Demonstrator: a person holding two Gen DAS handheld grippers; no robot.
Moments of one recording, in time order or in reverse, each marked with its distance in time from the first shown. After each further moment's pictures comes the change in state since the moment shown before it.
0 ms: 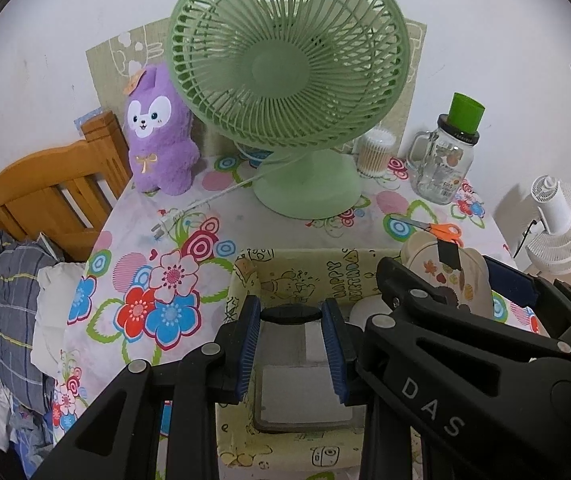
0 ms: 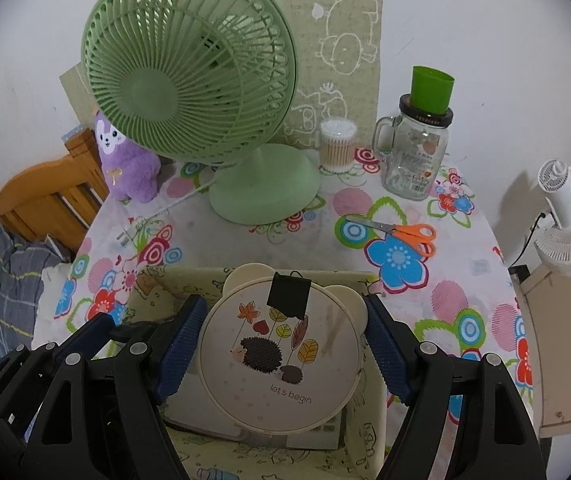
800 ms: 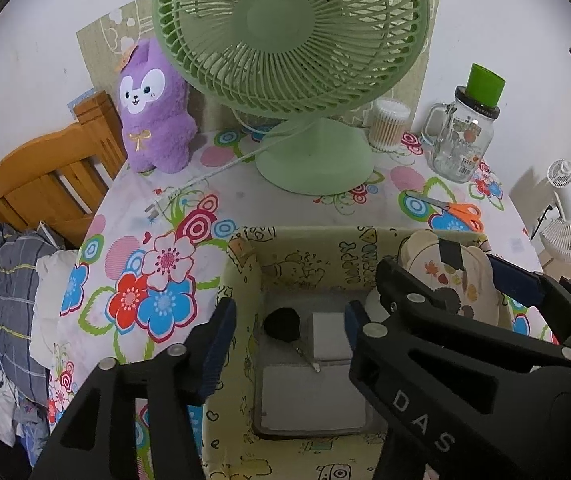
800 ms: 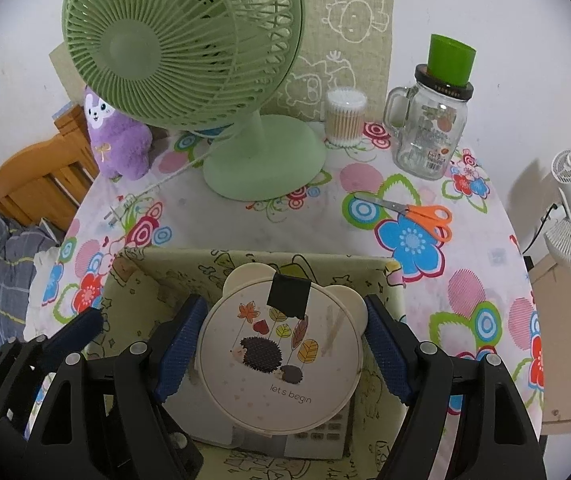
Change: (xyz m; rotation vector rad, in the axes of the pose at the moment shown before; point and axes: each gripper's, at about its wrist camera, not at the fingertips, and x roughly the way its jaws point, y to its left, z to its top) left arm 0.031 -0.002 -0.003 0.003 0.080 0.033; right arm 0.031 0.001 -0.003 -0.014 0.082 -0.001
